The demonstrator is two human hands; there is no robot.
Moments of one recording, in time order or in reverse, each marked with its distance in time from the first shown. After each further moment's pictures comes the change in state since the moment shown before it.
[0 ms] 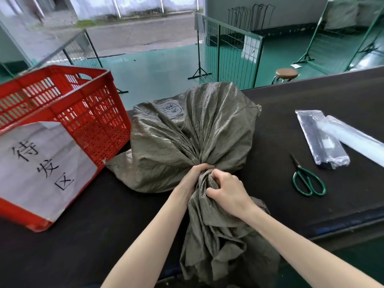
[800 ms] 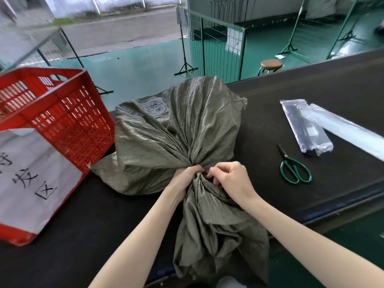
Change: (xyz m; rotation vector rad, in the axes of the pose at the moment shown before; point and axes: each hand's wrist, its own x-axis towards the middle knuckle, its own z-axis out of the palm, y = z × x) left_hand -0.003 -0.009 0.012 0.142 0.220 0.080; right_hand 0.004 0.032 -0.014 0.439 0.221 0.113
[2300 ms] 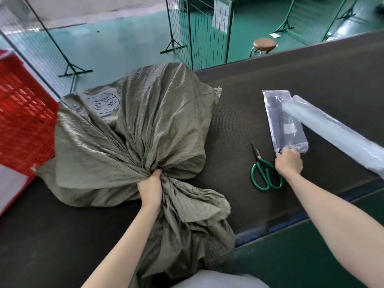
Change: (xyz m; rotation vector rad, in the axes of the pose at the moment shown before) left_hand 0.053 -0.030 0.059 -0.182 0.538 0.462; right_hand 0.156 0.219 -0.221 -0.914 0.362 0.433
